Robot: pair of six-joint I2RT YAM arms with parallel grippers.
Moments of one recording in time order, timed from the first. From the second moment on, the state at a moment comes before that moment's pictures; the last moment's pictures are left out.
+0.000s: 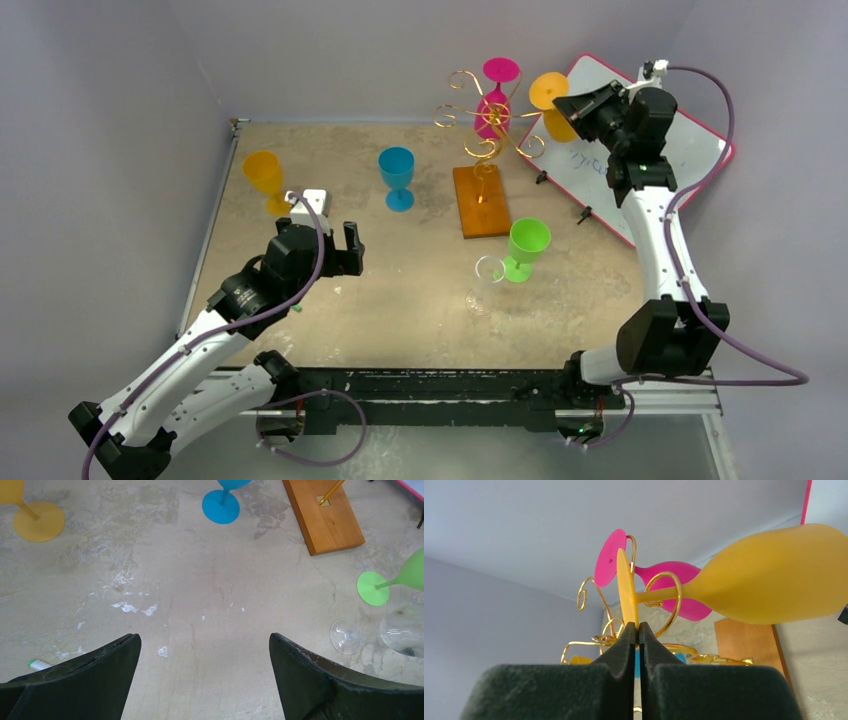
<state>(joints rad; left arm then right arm) -0.70 0.77 0.85 -0.59 -0.40 -0.41 -0.07 1.42 1.41 -0.10 -0.32 0.89</state>
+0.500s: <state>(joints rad) -0.70 0.77 0.85 -0.59 -0.40 -0.41 -0.07 1.52 1.47 -0.09 -0.36 0.90</state>
